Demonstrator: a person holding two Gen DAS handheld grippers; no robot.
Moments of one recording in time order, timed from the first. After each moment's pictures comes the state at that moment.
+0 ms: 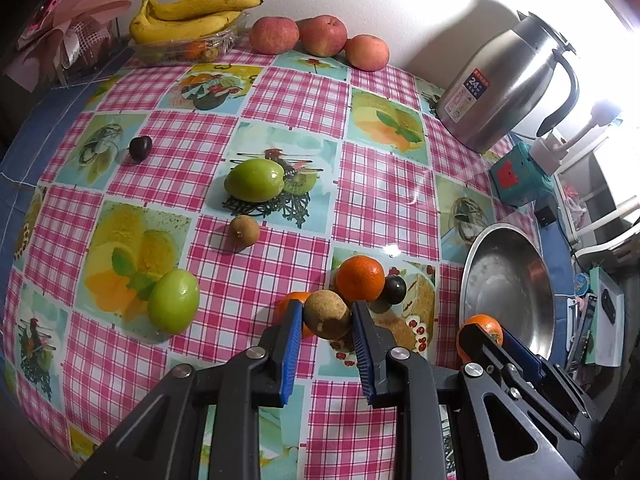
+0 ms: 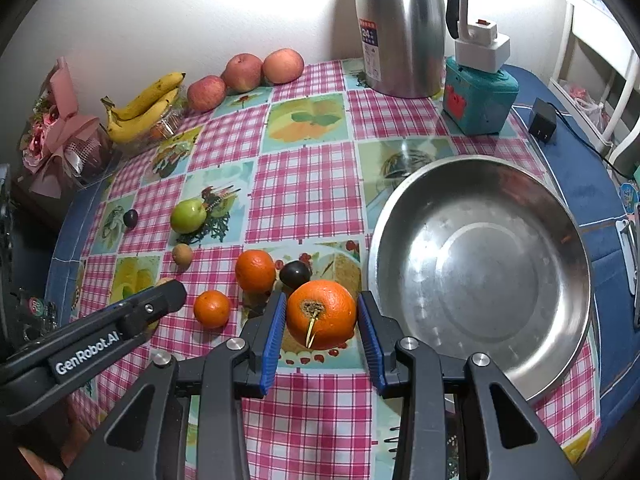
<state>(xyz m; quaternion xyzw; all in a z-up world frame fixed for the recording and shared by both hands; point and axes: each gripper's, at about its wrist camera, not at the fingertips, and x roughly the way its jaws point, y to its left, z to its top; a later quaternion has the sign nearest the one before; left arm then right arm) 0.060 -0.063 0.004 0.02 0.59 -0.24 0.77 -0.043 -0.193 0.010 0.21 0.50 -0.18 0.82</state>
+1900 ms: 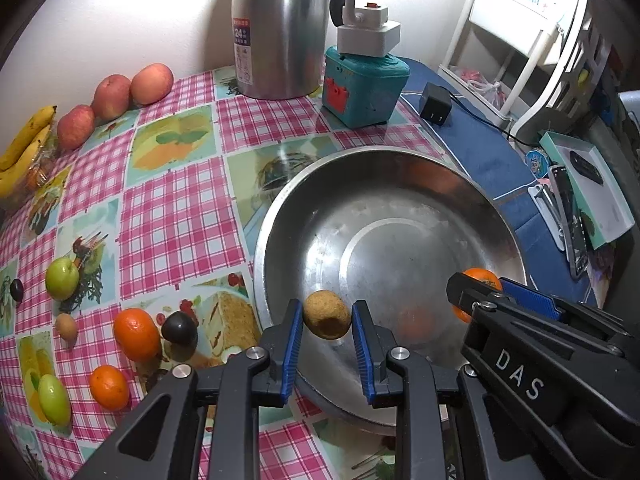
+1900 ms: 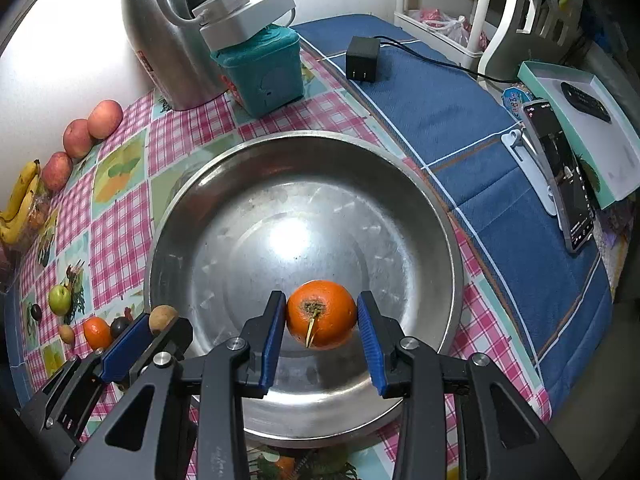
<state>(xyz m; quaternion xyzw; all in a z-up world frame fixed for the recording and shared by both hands) -0.033 -0.220 -0.022 0.19 0.50 -0.41 0.74 -0.113 -0.308 -0.010 0.28 0.50 -0.37 0.73</state>
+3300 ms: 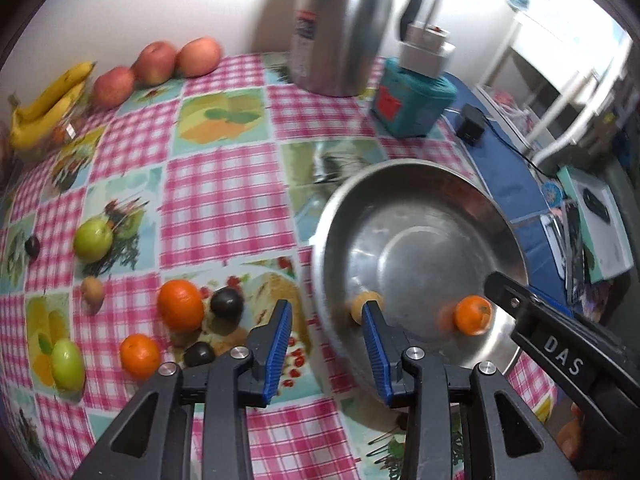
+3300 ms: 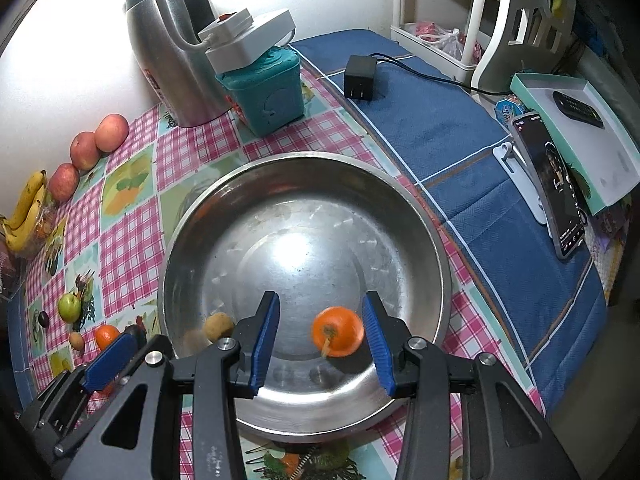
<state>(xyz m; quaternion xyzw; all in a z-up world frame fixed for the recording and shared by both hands) -0.004 -0.187 -0.007 0.14 0.54 -0.36 0.75 -0.118 -0.307 0.006 0.28 0.48 -0.38 0.74</state>
